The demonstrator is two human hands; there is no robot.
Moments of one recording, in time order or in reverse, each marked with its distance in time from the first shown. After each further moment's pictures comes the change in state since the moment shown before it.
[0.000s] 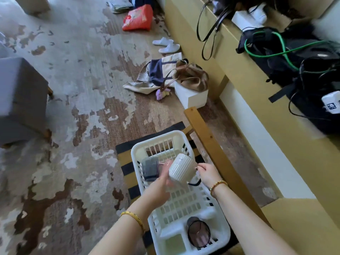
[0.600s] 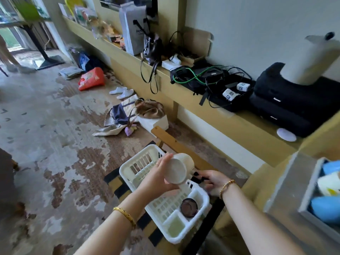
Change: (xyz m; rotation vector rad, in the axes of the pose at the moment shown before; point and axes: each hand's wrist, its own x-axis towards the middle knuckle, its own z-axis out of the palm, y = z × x) left_hand -0.160 0.069 -0.035 0.126 0.201 0.736; right_hand -0.220 0.026 -0.049 1.206 -0.198 0.208
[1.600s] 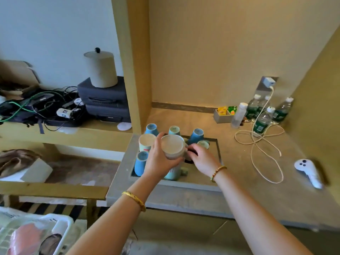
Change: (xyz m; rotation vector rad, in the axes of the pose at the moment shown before) left_hand 0.001 0.423 0.343 -0.292 -0.082 0.452; right_hand -0.362 0.054 -0.370 -0.745 0.969 -0.779
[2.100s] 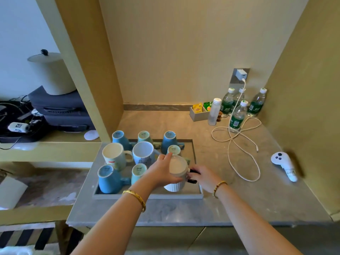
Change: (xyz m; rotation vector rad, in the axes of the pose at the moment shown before) left_hand 0.040 0.015 0.119 0.436 -0.622 -0.038; right_hand -0.004 0.130 -0.059 0.061 -0.134 0.236
